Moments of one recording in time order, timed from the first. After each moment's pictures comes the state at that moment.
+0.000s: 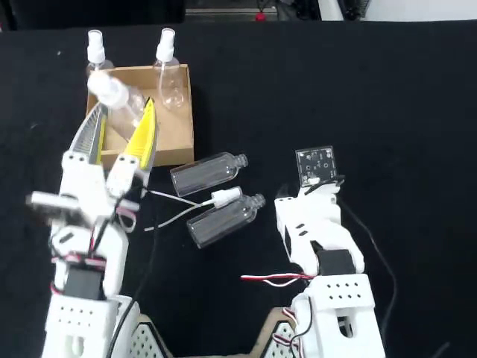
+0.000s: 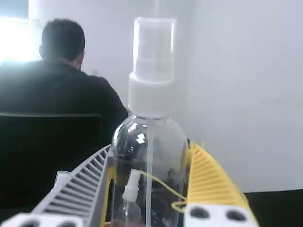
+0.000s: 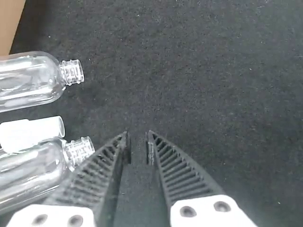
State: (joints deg) left arm 2.0 -84.8 77.5 -4.7 1.7; right arm -3.3 -68.3 86.1 33.0 6.0
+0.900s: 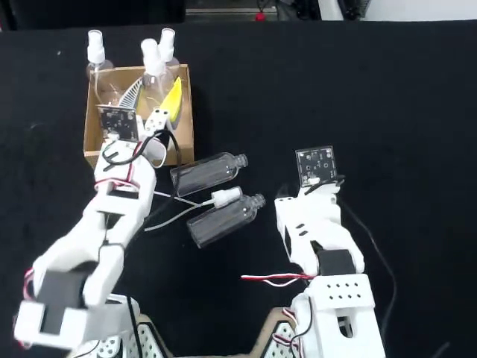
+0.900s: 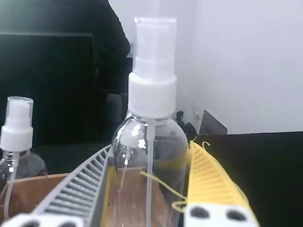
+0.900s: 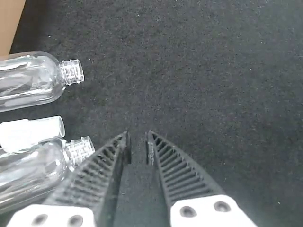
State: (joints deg) left arm 2.1 -10.0 58.8 -45.8 1.7; right arm -3.3 -68.3 86.1 33.0 6.0
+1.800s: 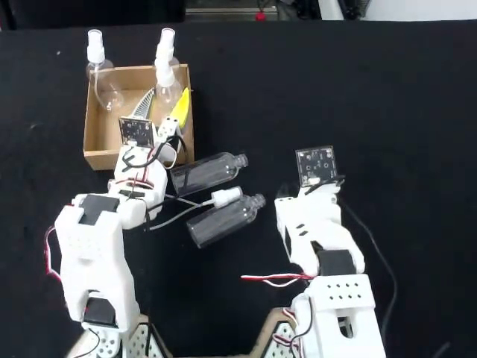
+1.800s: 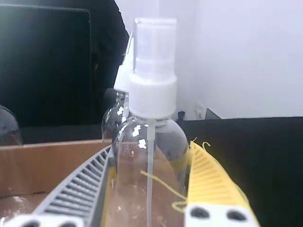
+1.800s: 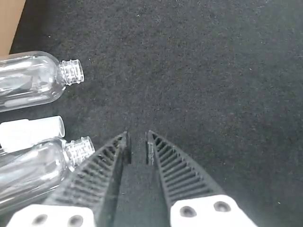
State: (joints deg) left arm 2.2 27.6 43.3 -68.7 1.7; right arm -3.3 -68.3 86.1 33.0 6.0
